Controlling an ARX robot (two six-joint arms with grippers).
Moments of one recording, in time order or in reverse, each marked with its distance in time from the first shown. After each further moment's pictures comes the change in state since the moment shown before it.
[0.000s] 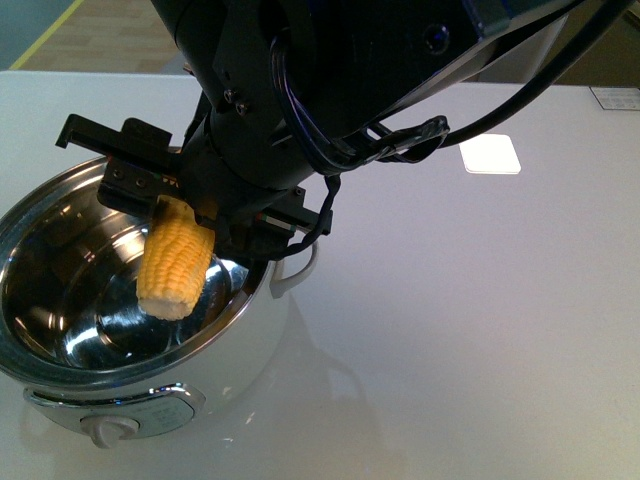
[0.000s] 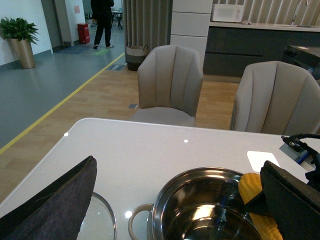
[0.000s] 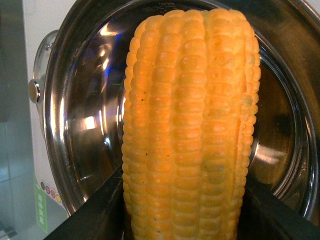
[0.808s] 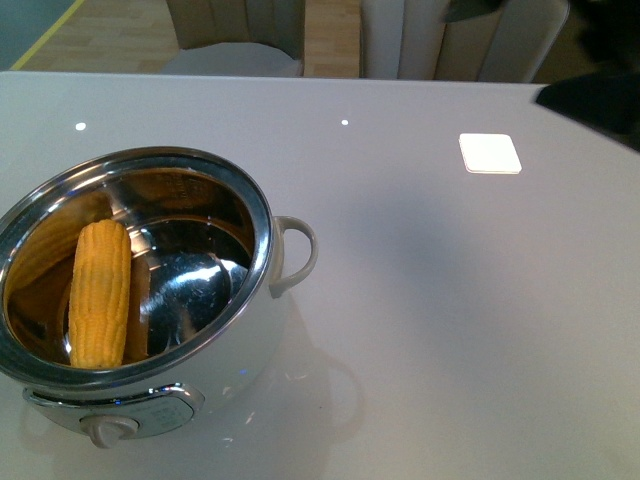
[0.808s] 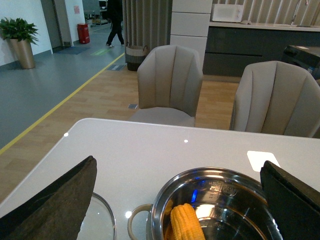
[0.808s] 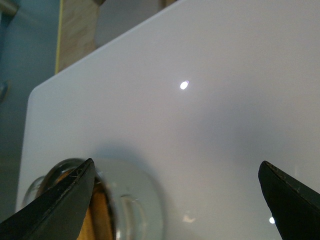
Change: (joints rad) left arm 0.000 0.000 0.000 0.000 0.000 0.000; right arm -0.433 -0.705 -0.560 0.135 0.200 -0.137
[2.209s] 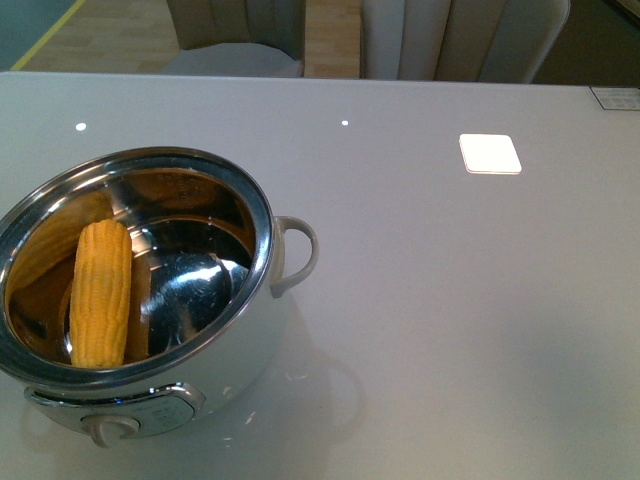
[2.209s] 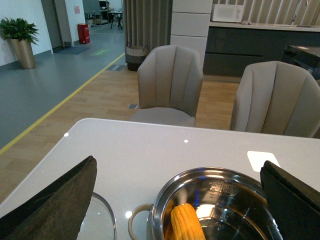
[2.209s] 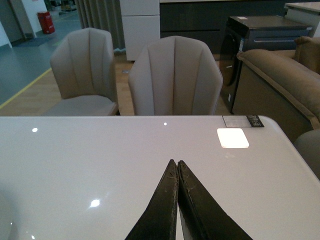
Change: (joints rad) left arm 0.000 0.000 0.000 0.000 0.000 0.000; right arm -0.325 -1.041 -0.712 0.209 -0.037 -0.652
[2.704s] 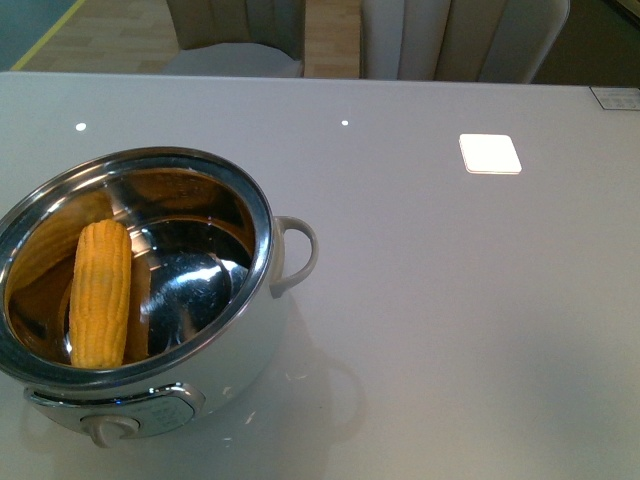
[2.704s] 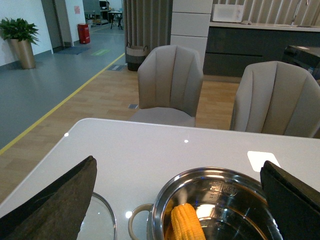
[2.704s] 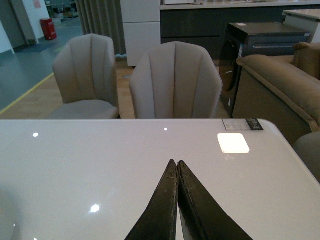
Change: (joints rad) left arm 0.000 0.000 0.000 0.000 0.000 0.000; right arm 0.000 -0.177 -0.029 -0.123 0.000 0.000
